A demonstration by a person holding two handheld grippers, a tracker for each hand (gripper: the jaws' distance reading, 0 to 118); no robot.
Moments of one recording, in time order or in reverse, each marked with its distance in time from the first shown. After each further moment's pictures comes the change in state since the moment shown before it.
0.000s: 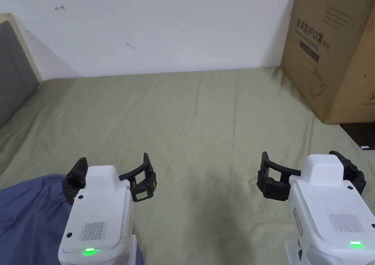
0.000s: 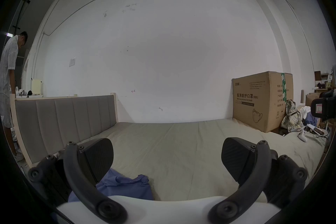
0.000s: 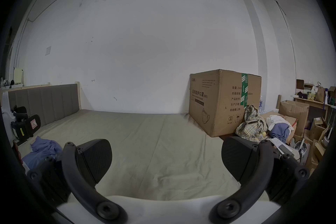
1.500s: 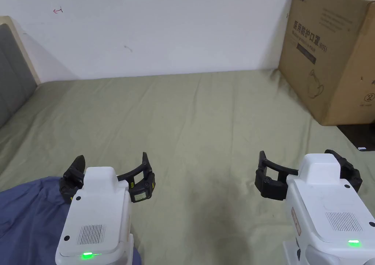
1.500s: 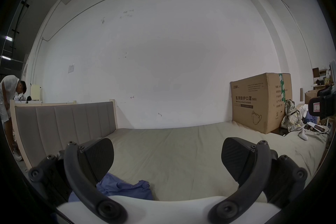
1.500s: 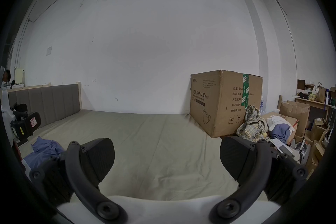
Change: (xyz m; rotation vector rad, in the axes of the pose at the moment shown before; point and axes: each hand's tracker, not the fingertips) left arm 0.002 0.005 0.002 0.045 -0.011 -0.027; right arm 0.001 0.006 0.001 0.003 0.015 0.001
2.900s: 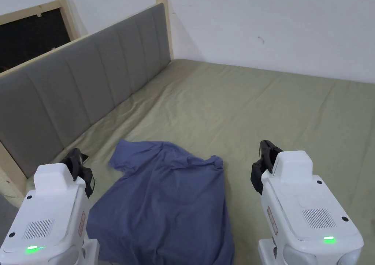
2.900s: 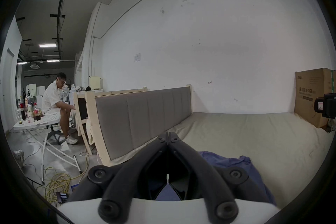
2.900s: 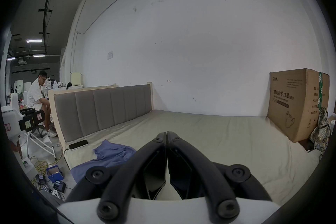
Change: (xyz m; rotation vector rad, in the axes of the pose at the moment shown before) left arm -0.240 0.007 0.119 -0.144 0.551 0.002; right arm -0.229 0.016 -0.010 0.009 0.653 -0.022
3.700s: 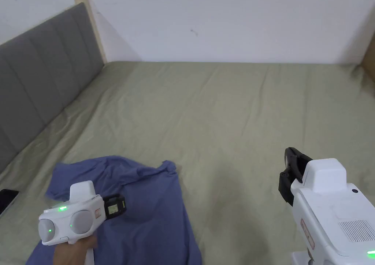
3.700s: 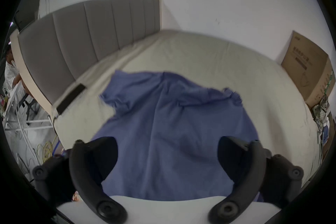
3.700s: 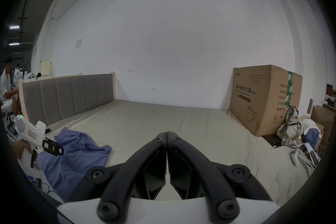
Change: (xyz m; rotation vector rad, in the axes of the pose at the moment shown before) left arm 0.122 -0.104 -0.174 -0.800 -0.237 -0.020; right arm 0.108 -0.025 0.036 -0.086 -0.333 0.053
